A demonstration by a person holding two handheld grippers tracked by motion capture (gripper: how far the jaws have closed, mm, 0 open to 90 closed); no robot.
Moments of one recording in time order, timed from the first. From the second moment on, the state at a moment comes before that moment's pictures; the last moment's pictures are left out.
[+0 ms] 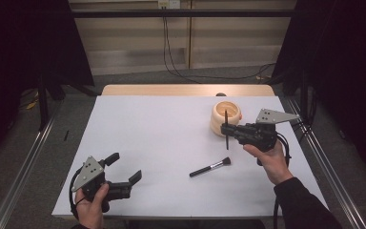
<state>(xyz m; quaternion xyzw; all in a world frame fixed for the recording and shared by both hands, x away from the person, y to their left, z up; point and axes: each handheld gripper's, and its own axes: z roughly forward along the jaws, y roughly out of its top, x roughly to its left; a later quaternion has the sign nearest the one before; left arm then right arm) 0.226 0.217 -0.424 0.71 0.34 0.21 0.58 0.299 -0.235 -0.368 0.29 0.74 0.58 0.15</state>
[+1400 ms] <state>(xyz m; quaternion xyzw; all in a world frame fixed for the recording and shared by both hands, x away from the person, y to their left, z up) 0.229 0.215 -0.430 0.73 0.33 0.19 0.56 0.397 -0.244 -0.345 0.35 0.73 0.55 0.23</state>
